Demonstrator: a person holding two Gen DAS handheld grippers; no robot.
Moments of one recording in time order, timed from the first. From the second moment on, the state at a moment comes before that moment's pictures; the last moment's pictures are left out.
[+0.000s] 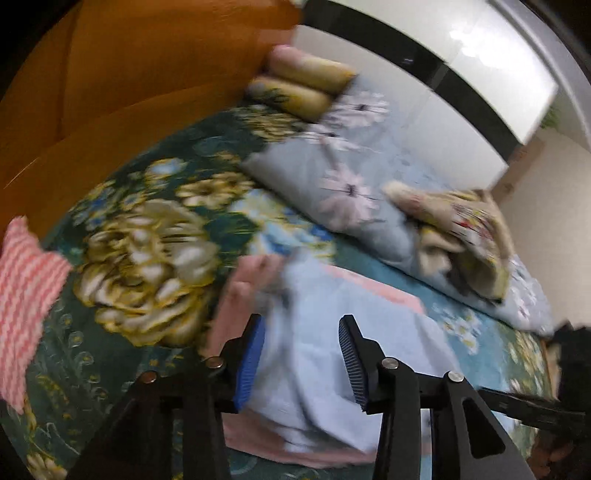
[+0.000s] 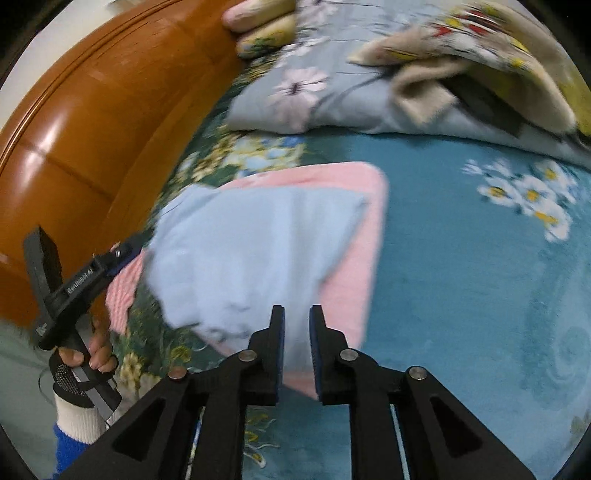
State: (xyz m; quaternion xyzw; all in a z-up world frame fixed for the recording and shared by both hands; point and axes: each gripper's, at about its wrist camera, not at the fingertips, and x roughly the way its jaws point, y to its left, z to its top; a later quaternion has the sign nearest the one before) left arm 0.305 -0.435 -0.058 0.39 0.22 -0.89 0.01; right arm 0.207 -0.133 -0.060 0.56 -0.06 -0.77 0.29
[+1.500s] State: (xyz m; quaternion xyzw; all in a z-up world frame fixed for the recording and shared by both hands) left arm 0.394 -0.345 -0.207 0.43 0.12 -0.86 0.24; right arm 0.294 -0.123 -0.159 0.50 0.06 -0.83 0.23
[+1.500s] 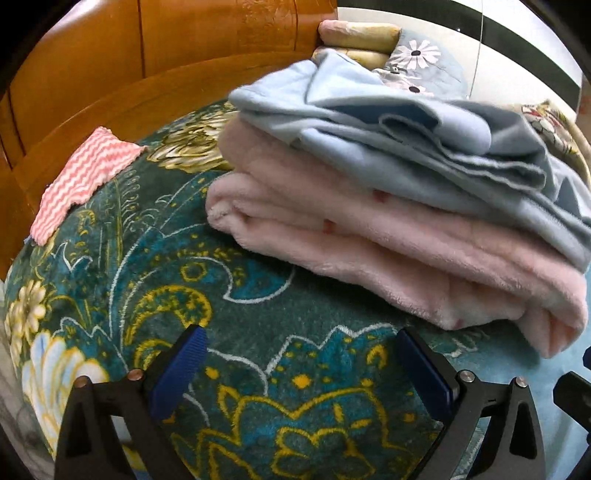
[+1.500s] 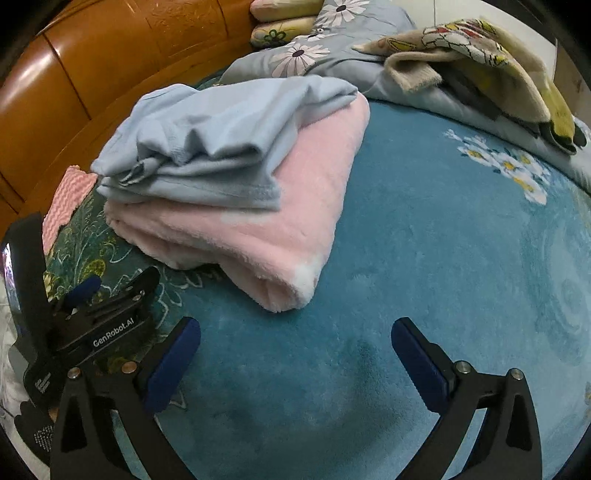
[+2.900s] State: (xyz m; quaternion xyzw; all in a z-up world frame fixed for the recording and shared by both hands) left arm 0.393 -0.345 -0.214 0.43 0.11 -0.86 0.25; right arm 0.290 -0.124 -0.191 0.46 0.10 -0.86 0.20
